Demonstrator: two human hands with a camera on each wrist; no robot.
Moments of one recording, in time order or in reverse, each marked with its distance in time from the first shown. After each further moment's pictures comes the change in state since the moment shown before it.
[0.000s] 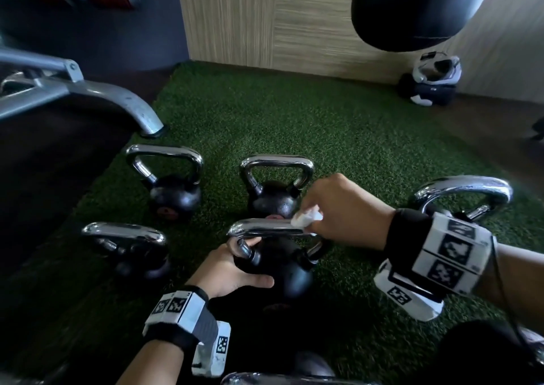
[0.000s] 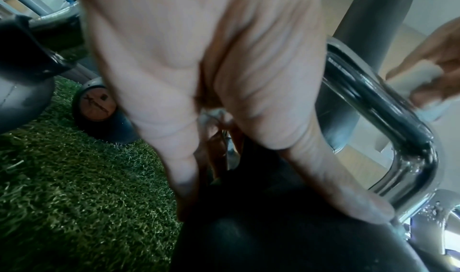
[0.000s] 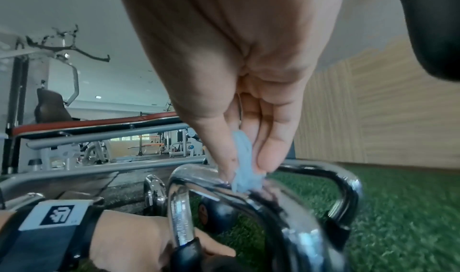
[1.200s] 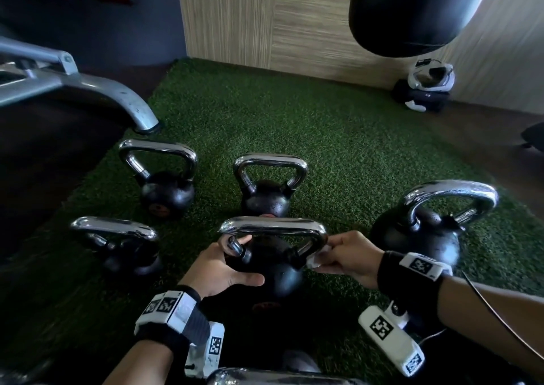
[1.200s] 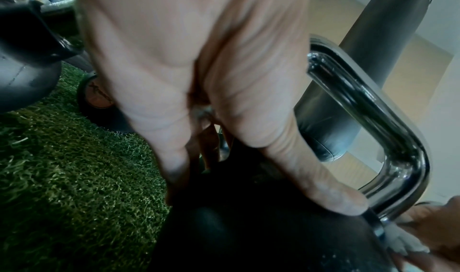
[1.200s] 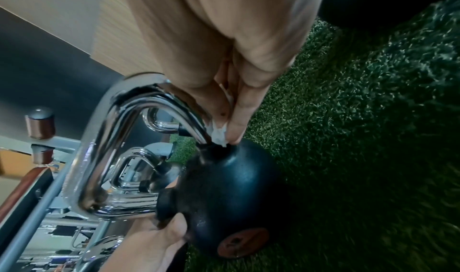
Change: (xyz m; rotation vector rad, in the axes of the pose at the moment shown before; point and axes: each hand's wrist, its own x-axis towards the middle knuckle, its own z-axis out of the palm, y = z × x) left_hand -0.009 0.008 0.004 -0.064 0.053 -0.079; right_hand -0.041 0.069 0.088 1.178 -0.130 0.773
